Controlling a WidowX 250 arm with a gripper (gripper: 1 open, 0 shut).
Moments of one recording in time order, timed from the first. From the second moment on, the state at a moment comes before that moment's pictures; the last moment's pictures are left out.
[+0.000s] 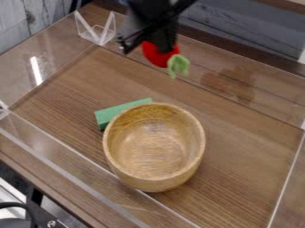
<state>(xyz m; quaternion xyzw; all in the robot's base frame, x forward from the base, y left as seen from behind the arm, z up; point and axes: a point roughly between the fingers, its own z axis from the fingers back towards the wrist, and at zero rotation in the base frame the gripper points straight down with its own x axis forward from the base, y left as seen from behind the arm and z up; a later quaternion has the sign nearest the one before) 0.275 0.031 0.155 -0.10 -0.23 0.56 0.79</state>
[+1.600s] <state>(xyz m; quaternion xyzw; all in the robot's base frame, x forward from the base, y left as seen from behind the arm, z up) 0.225 0.158 0.111 -0.09 -0.23 0.40 0.88</state>
